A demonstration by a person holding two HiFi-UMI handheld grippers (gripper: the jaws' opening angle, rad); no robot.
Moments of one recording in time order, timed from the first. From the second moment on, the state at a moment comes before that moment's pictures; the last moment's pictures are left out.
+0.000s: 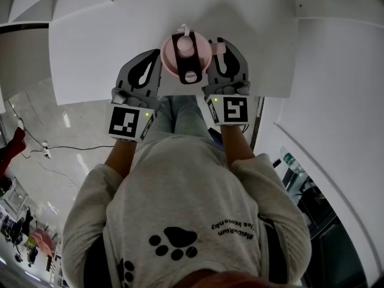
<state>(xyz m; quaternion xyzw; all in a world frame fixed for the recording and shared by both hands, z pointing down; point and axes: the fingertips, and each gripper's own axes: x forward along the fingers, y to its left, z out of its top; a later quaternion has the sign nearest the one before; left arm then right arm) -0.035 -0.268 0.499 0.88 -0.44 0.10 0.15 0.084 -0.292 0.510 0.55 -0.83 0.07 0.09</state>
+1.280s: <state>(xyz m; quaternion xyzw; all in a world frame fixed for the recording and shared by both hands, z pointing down) -0.010 -0.241 0.479 0.96 -0.24 0.09 0.08 0.090 -0.292 0.465 0.57 -0.81 0.11 0.01</state>
